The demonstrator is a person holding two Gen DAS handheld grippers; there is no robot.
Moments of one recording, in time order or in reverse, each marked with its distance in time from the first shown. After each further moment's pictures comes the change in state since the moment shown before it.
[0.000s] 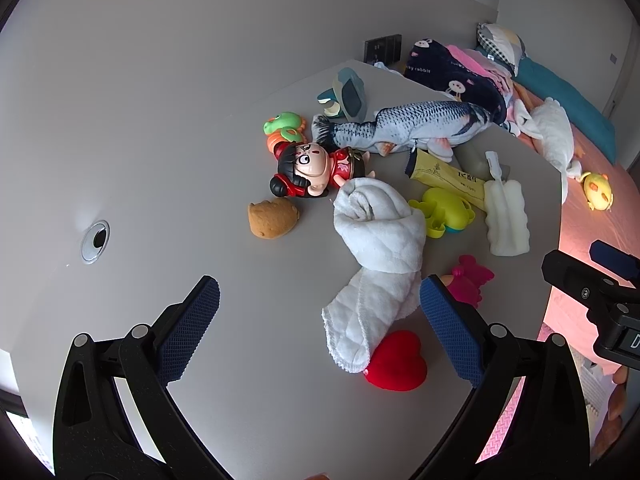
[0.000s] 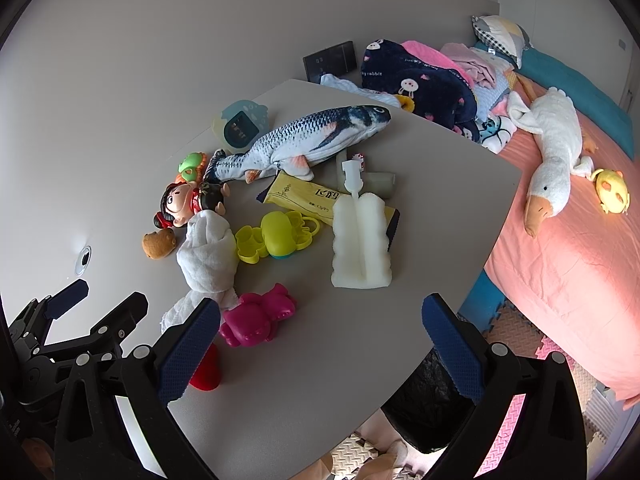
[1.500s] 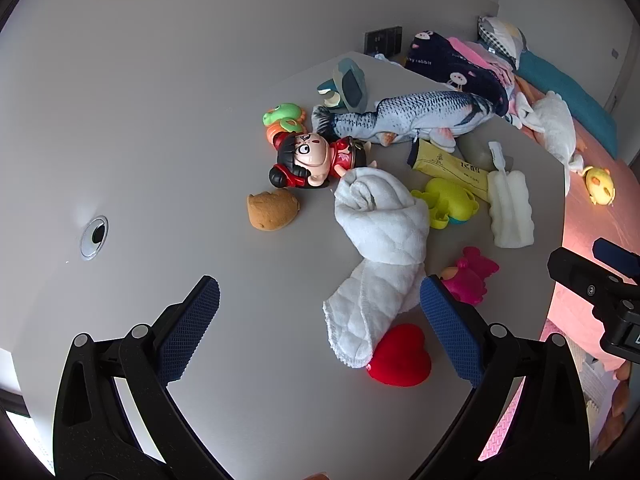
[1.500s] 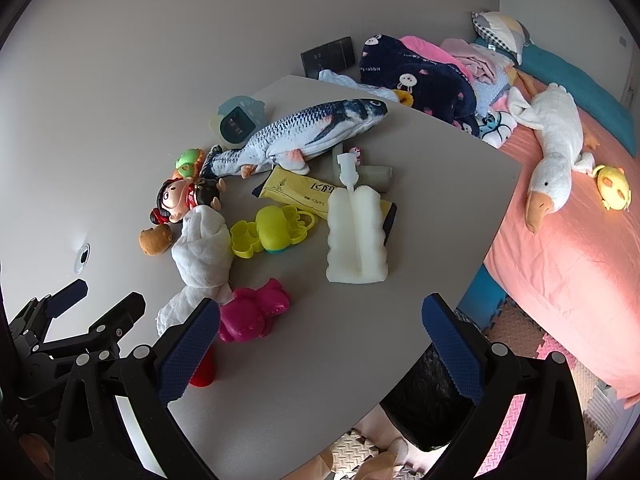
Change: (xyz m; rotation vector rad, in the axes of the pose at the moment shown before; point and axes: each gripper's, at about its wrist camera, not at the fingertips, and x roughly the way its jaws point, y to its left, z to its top) left arm 0.006 0.000 -0.004 0.012 0.032 0.001; right arm 0.006 -0.007 -0.005 0.007 0.020 0.007
